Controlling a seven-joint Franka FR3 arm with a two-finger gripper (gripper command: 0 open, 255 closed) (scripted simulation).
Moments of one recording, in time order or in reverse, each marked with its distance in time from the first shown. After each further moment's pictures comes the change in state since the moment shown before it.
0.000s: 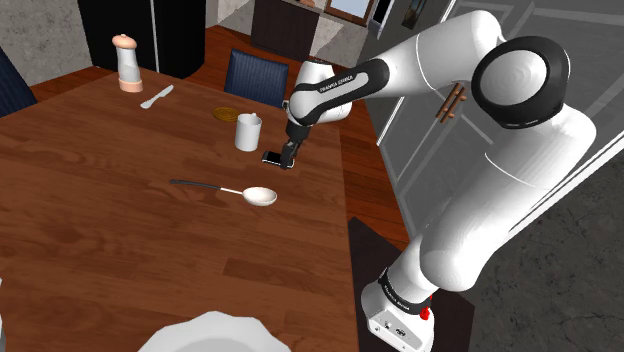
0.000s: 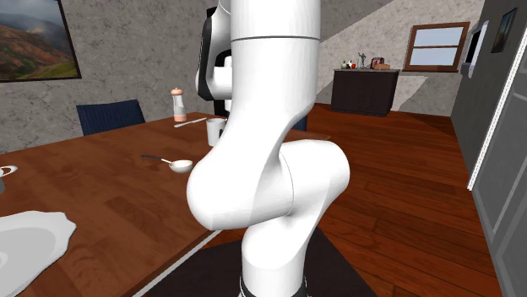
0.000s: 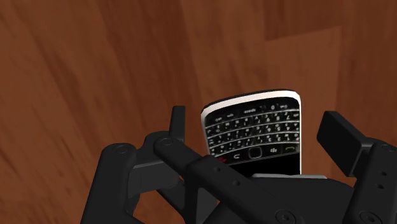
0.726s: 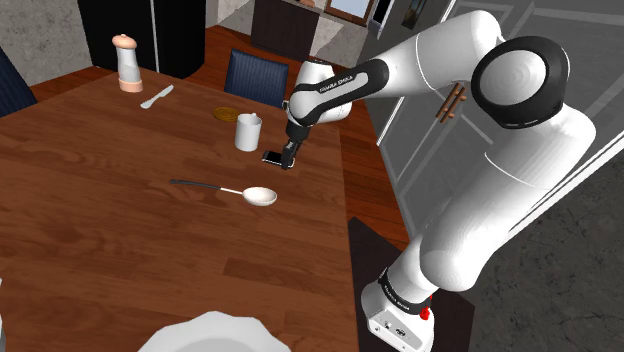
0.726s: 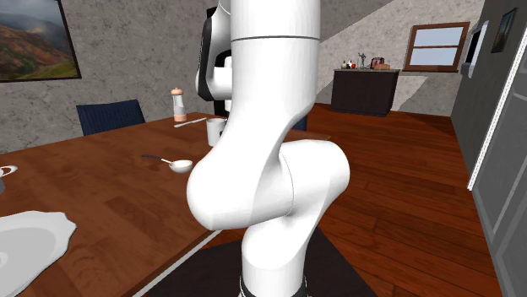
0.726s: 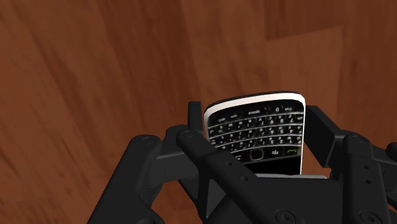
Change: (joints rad) arm 0.000 0.002 0.000 0.000 0.001 0.002 -0.001
